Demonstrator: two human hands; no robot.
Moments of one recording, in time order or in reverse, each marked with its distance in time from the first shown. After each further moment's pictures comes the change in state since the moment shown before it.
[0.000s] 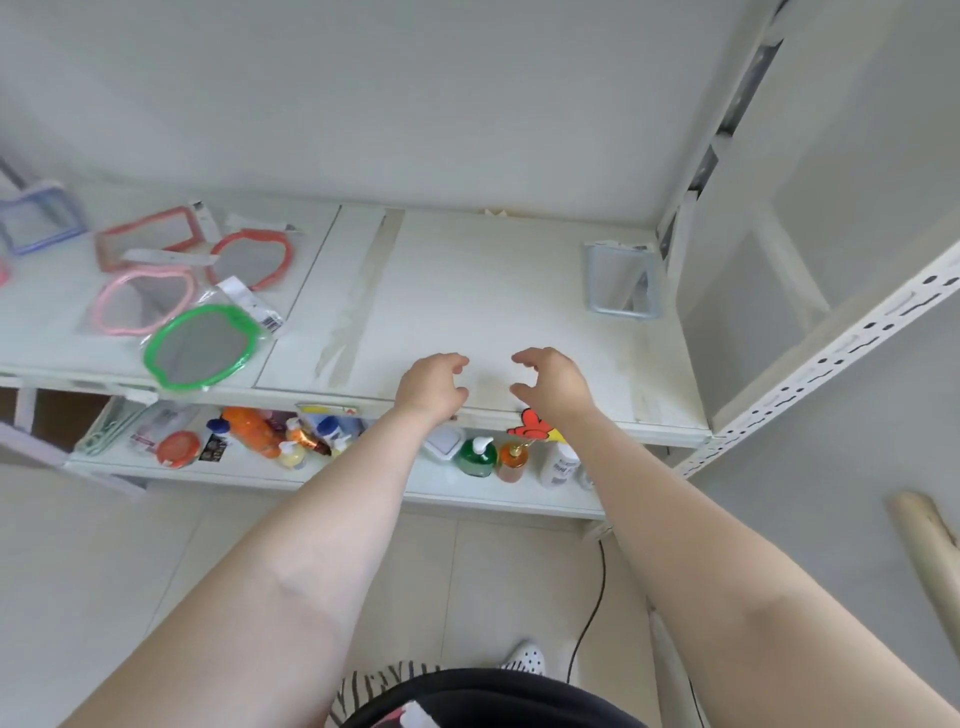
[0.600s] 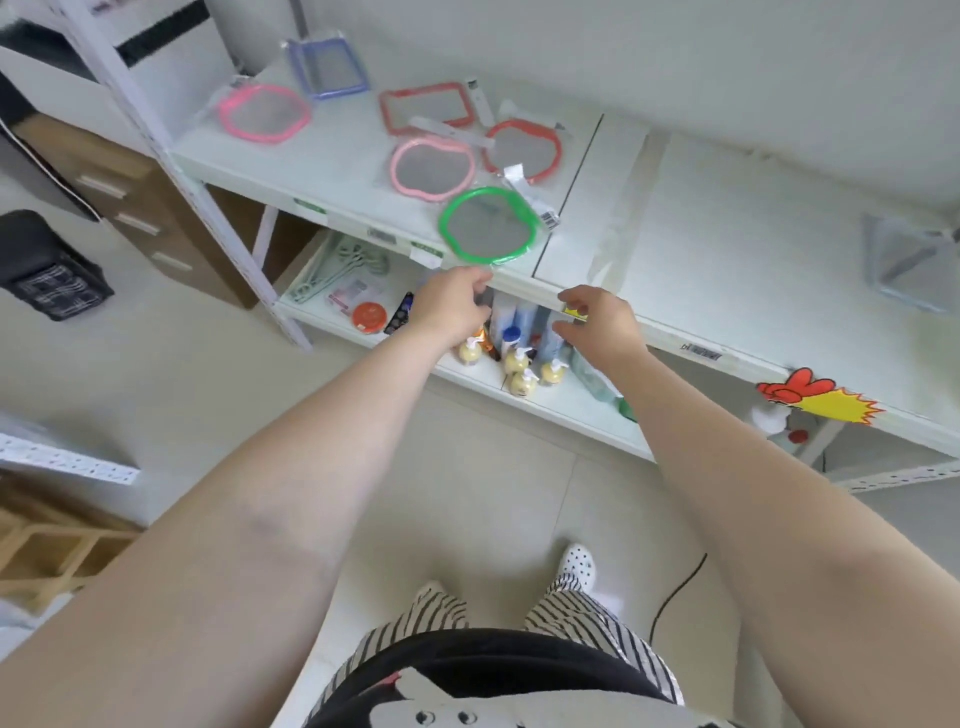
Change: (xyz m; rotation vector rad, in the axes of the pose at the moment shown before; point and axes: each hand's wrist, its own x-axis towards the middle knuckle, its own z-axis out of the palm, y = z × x) left_hand -0.145 -0.286 -0.180 -0.150 0.212 -0.169; right_hand -0.057 -0.262 0.202 0.009 -0.093 -0.116
